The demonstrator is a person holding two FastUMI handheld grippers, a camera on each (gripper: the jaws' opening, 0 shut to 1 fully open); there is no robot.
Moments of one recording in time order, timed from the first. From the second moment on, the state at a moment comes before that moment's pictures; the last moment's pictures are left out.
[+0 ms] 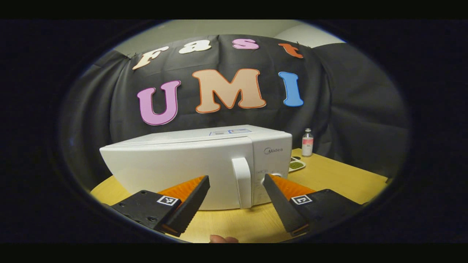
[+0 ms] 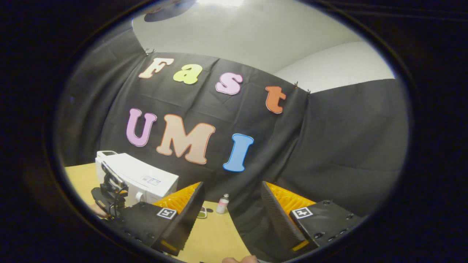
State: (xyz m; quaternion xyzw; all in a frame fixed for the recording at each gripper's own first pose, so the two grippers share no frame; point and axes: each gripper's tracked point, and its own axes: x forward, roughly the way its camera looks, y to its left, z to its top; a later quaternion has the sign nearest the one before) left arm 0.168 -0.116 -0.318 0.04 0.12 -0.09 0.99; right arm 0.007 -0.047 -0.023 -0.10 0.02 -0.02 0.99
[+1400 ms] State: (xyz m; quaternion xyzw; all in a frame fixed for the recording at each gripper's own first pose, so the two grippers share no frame) left arm 0.066 -0.087 -0.339 0.01 0.19 -0.12 0.97; right arm 0.007 -0.003 -0.032 -0.05 0.01 0.03 1.00
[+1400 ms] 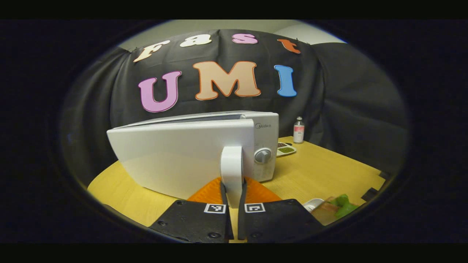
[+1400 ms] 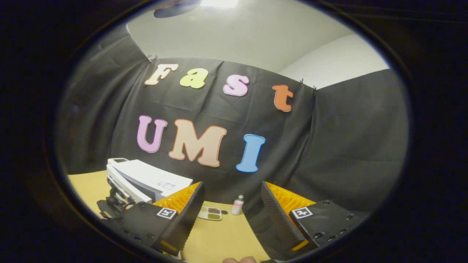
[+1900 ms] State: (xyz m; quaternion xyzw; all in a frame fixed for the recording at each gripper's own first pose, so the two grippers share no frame) left arm -0.050 0.057 -0.332 0.01 0.22 0.00 0.97; right arm 0.003 0.075 -0.021 -0.01 -0.01 0.10 1.00
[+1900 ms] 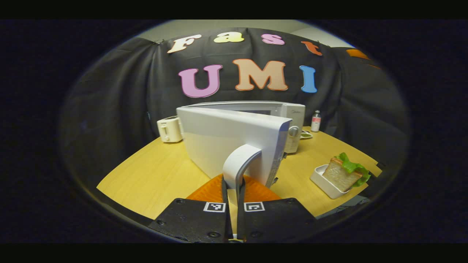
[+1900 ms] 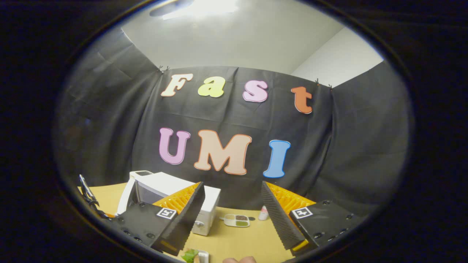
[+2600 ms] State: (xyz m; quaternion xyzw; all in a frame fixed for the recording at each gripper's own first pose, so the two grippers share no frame) left arm -0.079 0.164 -0.338 -0.03 0.22 0.02 0.98; right arm -0.017 0.118 -0.040 -0.01 0.00 0.11 0.99
